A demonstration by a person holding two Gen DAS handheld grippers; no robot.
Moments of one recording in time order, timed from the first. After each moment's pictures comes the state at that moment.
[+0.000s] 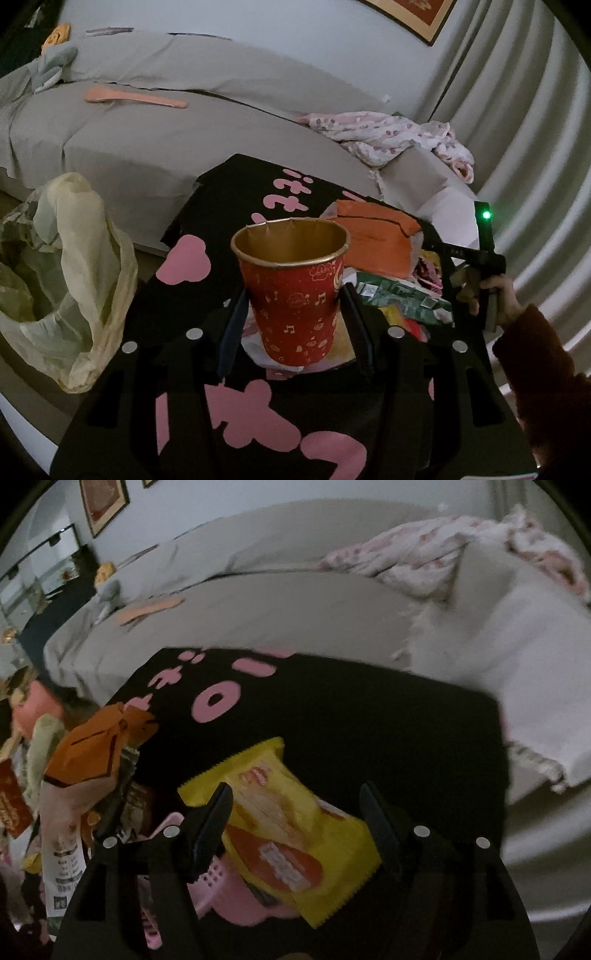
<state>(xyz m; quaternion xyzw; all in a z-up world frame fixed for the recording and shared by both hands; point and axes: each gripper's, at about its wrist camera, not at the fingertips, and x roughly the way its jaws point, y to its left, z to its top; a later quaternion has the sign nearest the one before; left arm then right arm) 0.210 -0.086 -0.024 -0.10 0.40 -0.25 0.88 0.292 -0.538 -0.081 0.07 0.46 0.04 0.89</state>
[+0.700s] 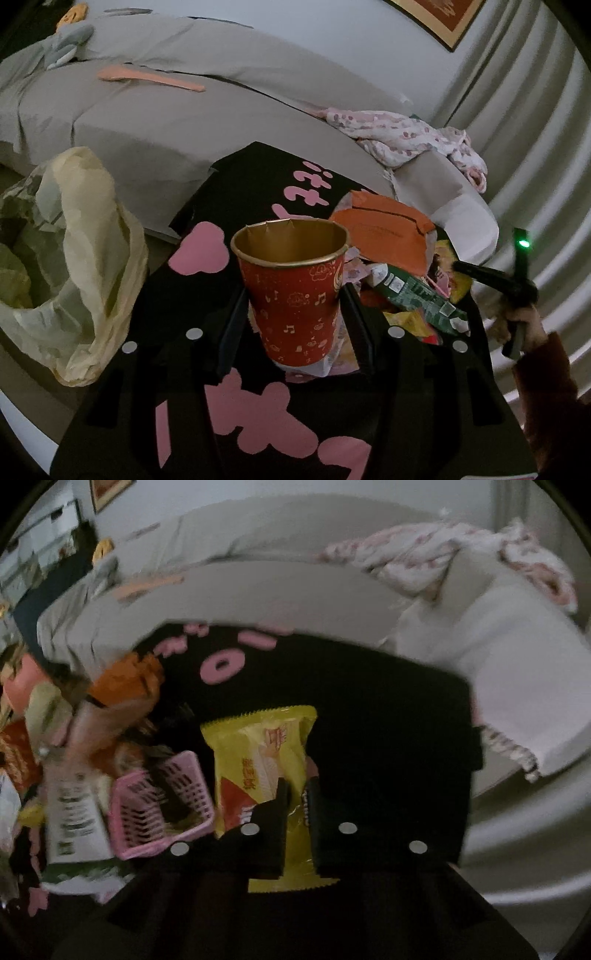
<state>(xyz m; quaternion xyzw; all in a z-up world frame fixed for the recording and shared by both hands) 0.223 -0.069 -0.040 -0.13 0.42 -0.23 0.87 0.234 -0.527 -0.056 0.03 0.46 0.00 0.89</state>
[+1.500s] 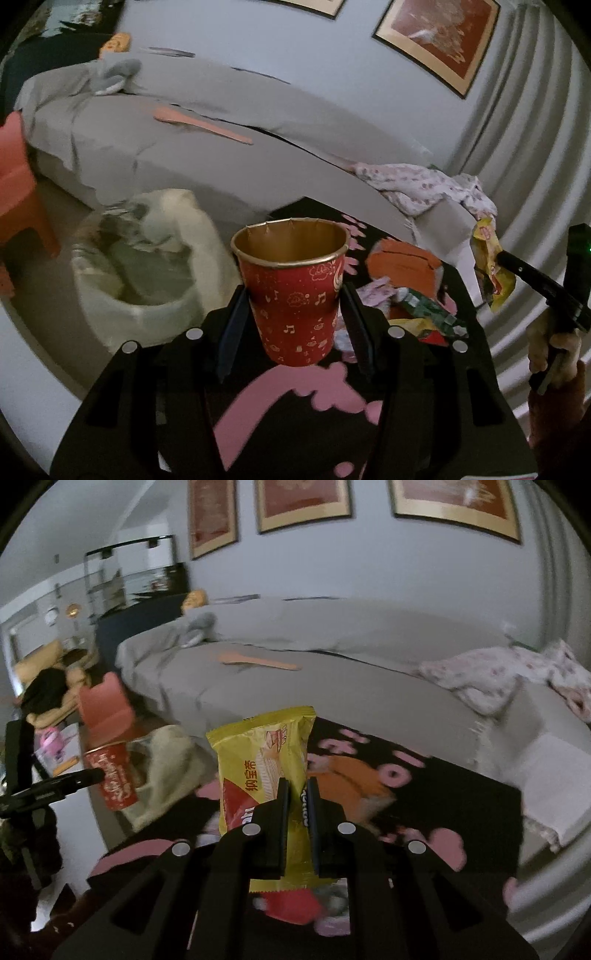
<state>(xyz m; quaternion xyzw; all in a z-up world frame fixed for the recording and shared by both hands) 0.155 0.037 0.008 -0.14 0.34 -0.16 0.92 0.152 -0.332 0.071 -0.01 0.30 0.13 0.94</state>
